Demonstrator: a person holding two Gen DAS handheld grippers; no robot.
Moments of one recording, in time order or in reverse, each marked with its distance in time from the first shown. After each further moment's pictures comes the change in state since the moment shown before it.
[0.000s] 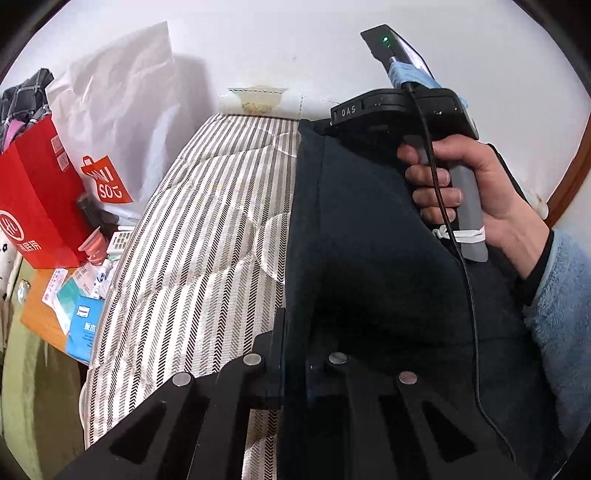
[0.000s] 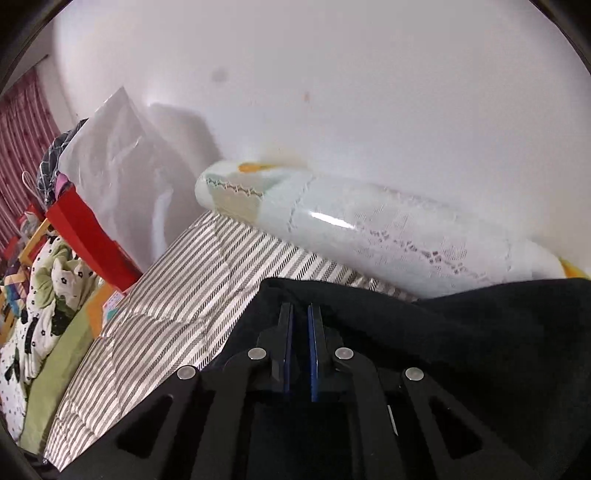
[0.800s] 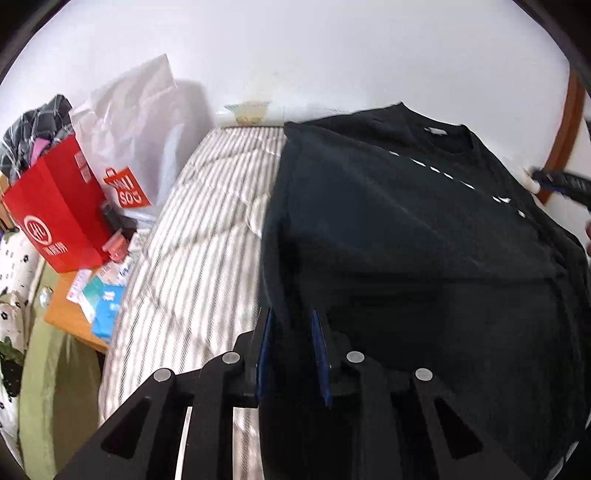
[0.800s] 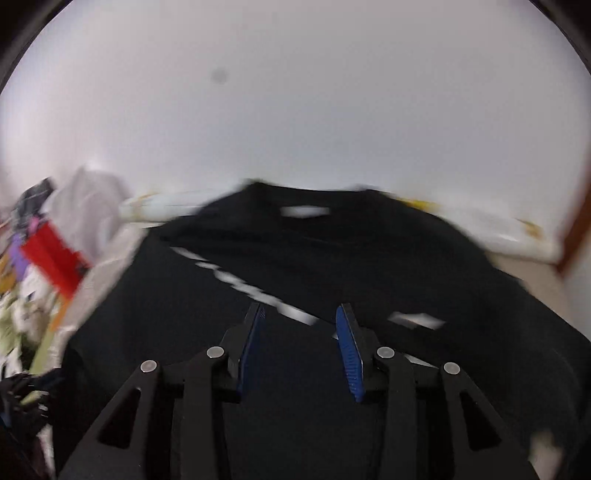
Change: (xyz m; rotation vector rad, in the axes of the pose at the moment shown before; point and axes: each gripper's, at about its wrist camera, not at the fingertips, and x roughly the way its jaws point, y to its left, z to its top) left arm -0.050 -0.027 -0.046 0.070 -0.038 0.057; right arm -0.283 -0.110 -0.166 0.263 -0.126 -0.406
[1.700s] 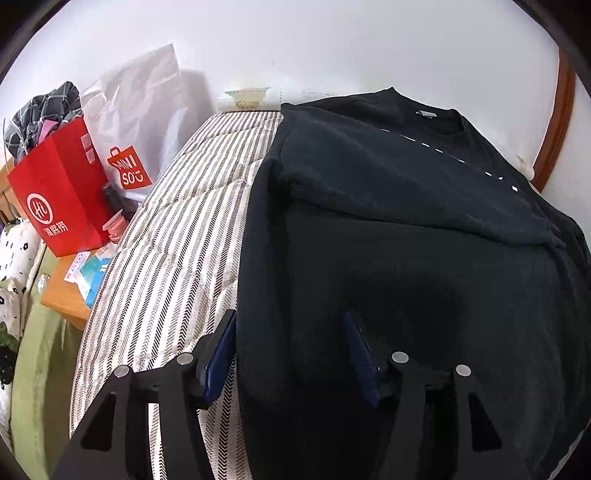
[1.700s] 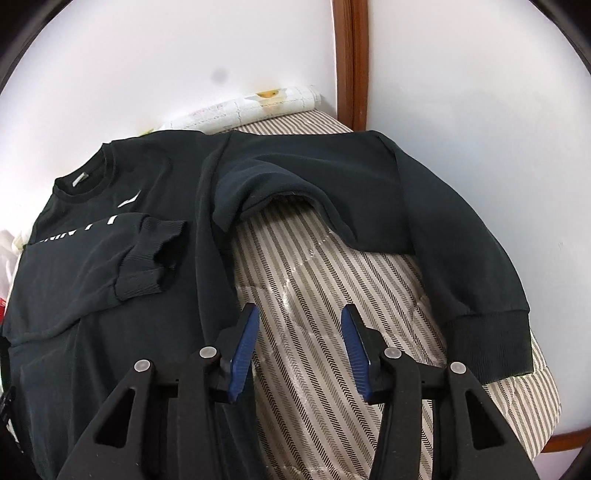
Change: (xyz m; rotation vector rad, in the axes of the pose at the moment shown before) left arm 0.001 0.000 -0.044 -0.003 -0.023 -0.002; right arm -0.101 -0.216 -0.180 0.397 0.111 -0.323
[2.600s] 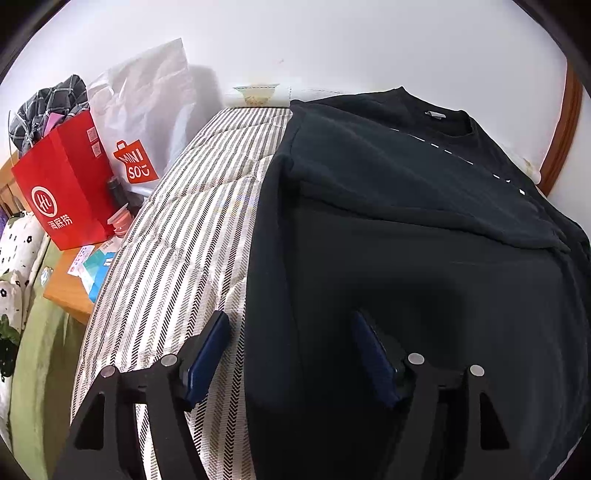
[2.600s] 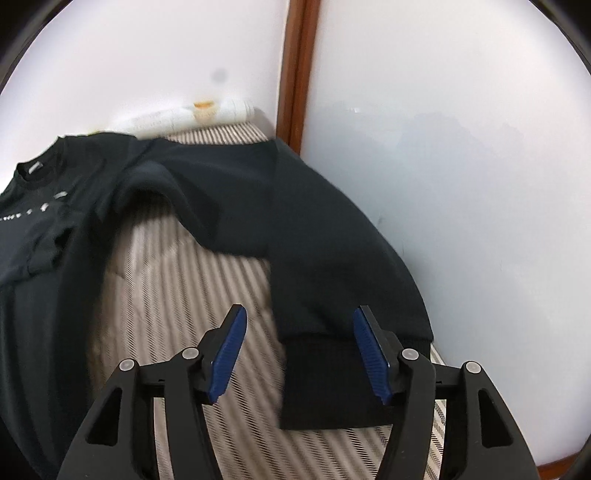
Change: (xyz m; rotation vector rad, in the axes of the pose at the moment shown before) left arm 0.002 0.005 -0.001 -0.013 0.008 0.019; right arm 0.013 -0.096 -0.018 -0.061 -0.082 -0.168
